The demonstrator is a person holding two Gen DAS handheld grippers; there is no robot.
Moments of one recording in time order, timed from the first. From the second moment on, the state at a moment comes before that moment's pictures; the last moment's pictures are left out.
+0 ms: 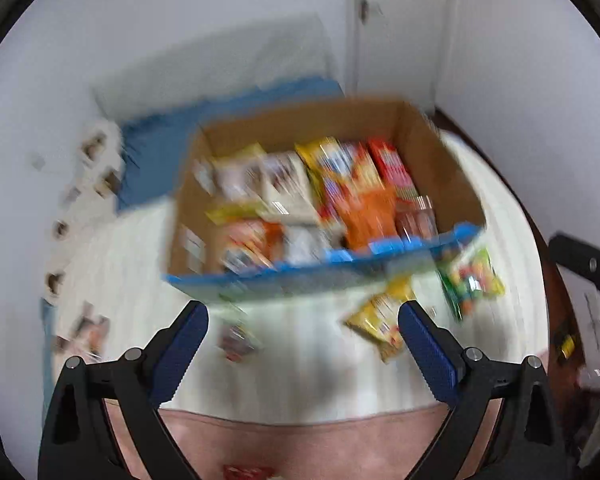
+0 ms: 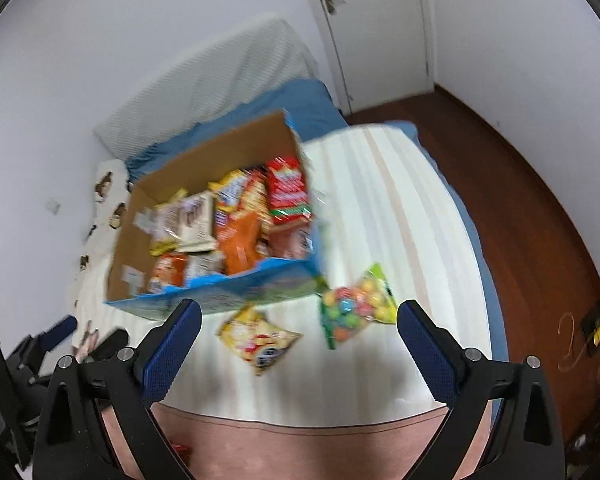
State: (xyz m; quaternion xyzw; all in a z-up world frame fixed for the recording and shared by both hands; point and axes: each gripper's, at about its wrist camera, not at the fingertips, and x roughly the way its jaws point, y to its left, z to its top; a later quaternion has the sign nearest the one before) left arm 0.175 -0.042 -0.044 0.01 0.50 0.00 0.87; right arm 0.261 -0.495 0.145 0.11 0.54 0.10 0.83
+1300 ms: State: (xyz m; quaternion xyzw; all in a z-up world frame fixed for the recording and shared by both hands) left arm 0.133 -0.062 -0.194 -0.09 0.69 -0.03 0.72; right arm 0.262 -0.490 -0.028 0.06 0.72 0.18 0.67
